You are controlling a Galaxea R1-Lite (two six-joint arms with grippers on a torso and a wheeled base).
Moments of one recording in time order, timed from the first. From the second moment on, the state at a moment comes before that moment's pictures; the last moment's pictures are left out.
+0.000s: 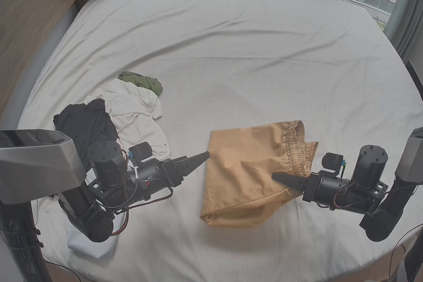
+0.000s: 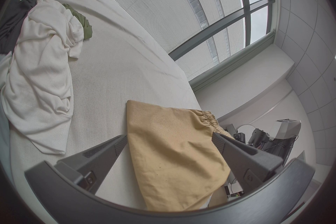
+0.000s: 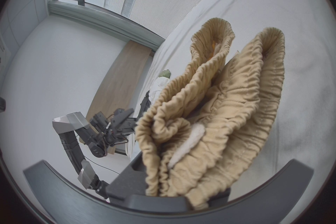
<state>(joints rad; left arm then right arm) -0.44 2.16 -0.54 -1.55 -0.41 -0.63 0.44 1.98 -0.29 -1.54 0.50 0.67</state>
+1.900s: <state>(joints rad) -0.29 1.99 -0.47 -1.55 -0.44 -0.58 0.35 2.02 -1.04 -1.22 0.49 0.74</state>
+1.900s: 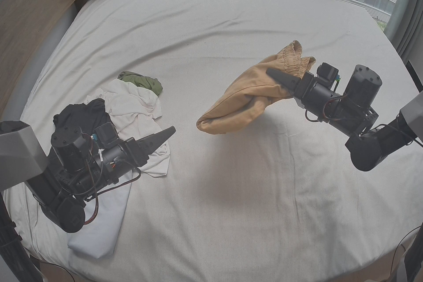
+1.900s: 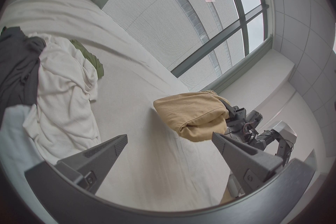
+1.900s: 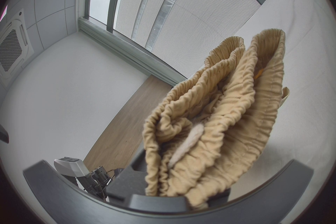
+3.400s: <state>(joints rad) -0.26 1.97 -0.42 -1.55 -0.46 -0.52 0.29 2.46 -1.98 -0.69 0.48 0.72</state>
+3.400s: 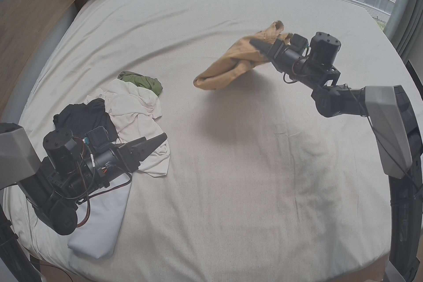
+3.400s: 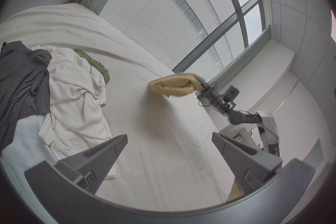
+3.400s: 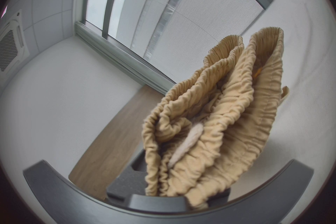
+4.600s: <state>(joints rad) -0.25 1.97 -0.42 -1.55 -0.48 -0.53 0.25 2.46 -1.49 -0.90 0.38 0.59</state>
